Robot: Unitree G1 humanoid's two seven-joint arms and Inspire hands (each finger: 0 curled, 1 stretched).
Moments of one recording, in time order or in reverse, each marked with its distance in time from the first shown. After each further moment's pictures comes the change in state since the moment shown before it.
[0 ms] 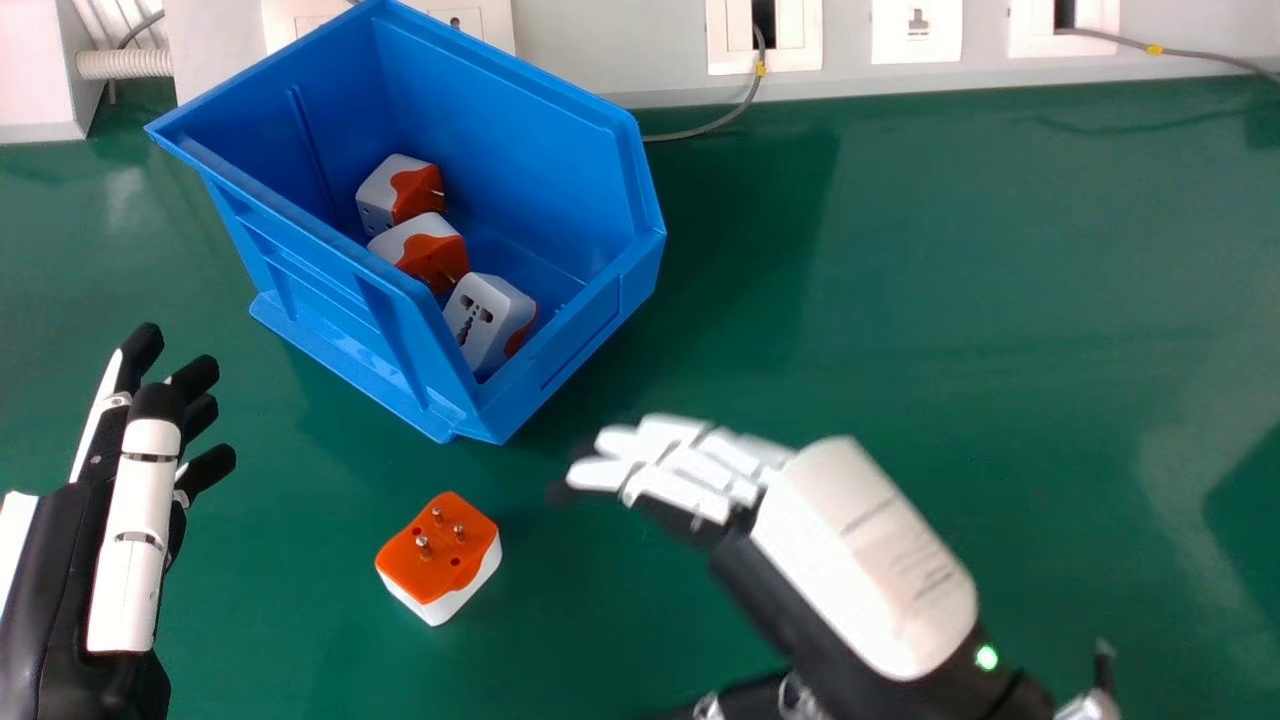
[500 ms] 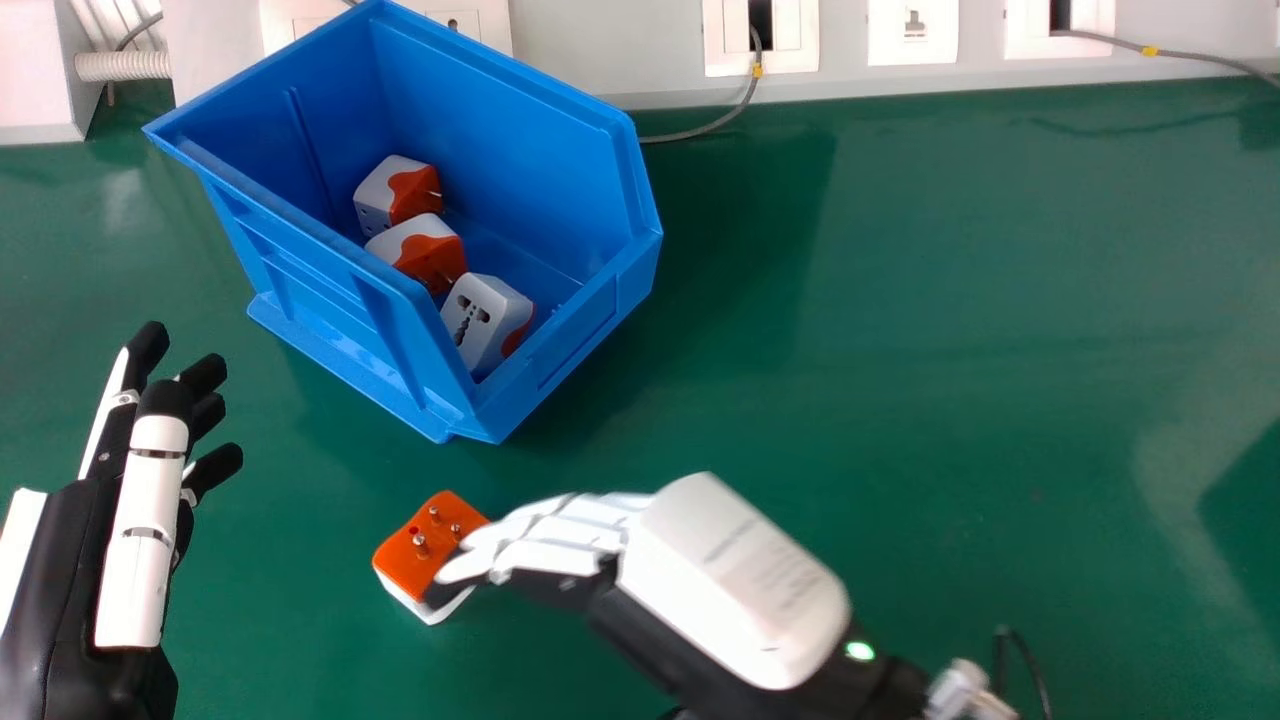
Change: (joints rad) left arm -0.006 -0.001 -0.005 -0.016 0.001 0.028 0.010; right arm -0.211 0.069 0.147 0.174 0.049 -0.047 0.139
